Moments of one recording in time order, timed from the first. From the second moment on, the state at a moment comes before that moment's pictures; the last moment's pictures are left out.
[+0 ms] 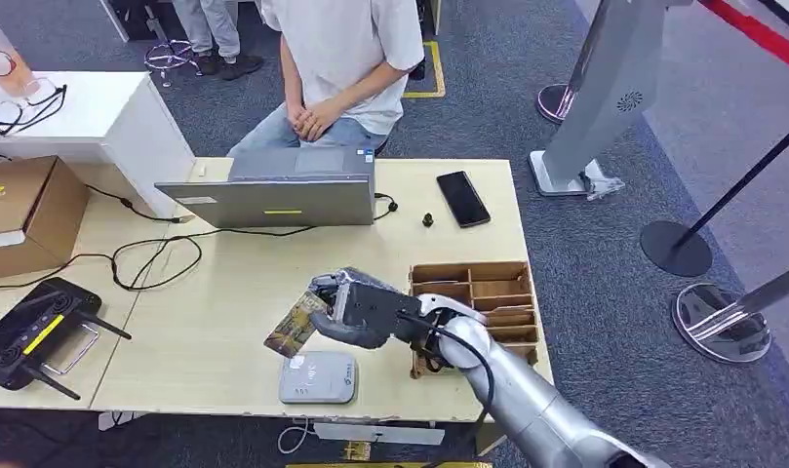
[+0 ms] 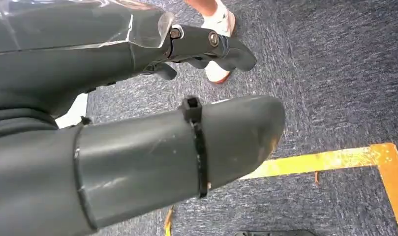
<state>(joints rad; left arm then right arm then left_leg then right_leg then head) -0.03 -0.12 0.23 -0.20 -0.65 0.42 -0.04 -0.56 0.07 0.70 -1.10 0.02 0.42 -0.24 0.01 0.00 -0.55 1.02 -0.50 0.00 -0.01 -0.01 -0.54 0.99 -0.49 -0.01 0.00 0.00</state>
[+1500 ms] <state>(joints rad) -0.04 -0.12 0.24 -0.20 -0.69 0.39 0.01 -0.56 0.09 0.87 -0.90 0.20 0.19 0.02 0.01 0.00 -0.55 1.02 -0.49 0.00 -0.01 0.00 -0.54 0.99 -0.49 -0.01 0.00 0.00</state>
